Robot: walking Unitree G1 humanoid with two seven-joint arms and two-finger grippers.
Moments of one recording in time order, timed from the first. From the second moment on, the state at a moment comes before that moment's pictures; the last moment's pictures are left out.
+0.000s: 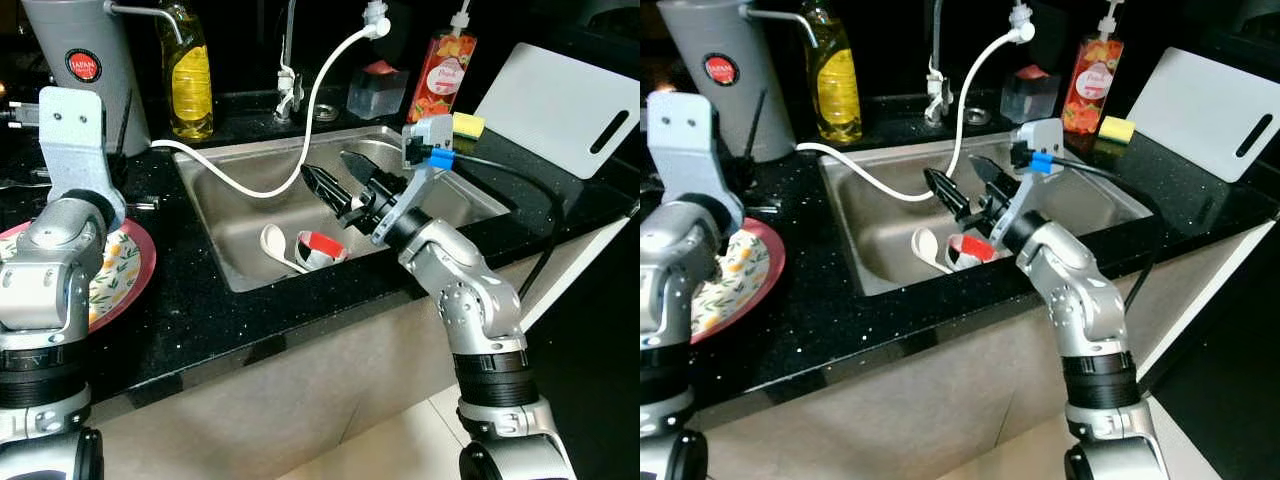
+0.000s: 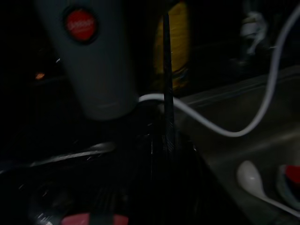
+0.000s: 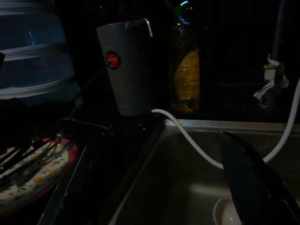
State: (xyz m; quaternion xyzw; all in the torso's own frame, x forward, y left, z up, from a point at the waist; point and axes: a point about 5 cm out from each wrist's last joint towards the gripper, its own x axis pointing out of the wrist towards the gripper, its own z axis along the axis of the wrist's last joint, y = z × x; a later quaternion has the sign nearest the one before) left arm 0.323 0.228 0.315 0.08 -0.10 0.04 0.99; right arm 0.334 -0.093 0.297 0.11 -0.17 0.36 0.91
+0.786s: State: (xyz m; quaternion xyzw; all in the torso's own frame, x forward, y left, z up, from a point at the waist) left arm 0.300 0.164 0.323 0.11 -0.18 -0.22 0.95; right arm 0.320 -0.094 0.319 0.20 -0.19 0.43 0.86
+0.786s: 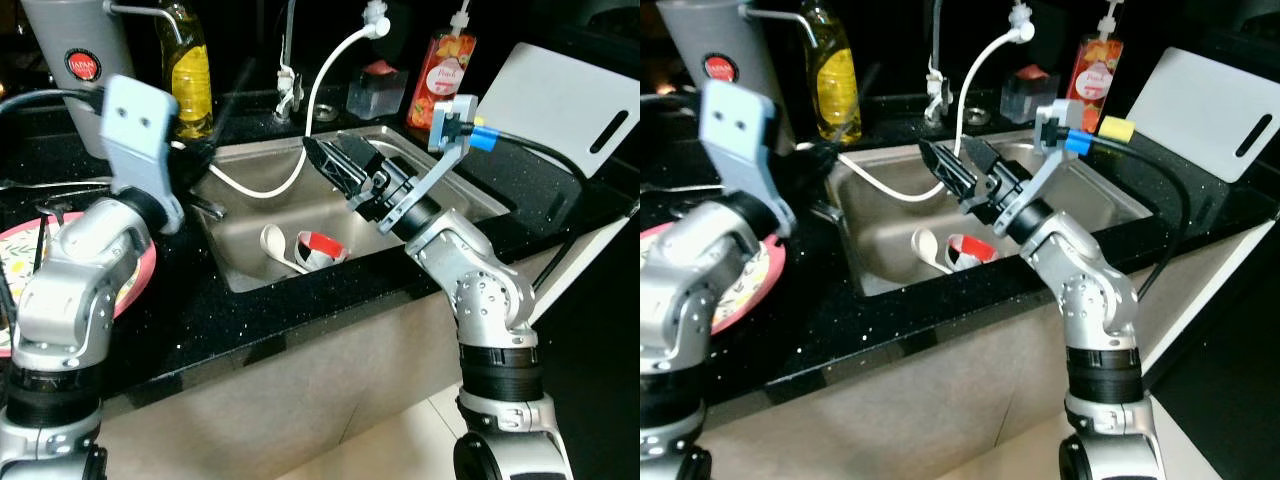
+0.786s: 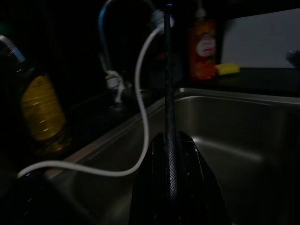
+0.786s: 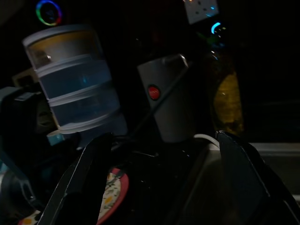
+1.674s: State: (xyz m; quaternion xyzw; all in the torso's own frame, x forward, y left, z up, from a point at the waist) left arm 0.279 0.127 0.323 0.06 -0.20 -0.38 0.90; right arm 0.307 -0.085 0.324 0.28 -0.18 0.49 0.81
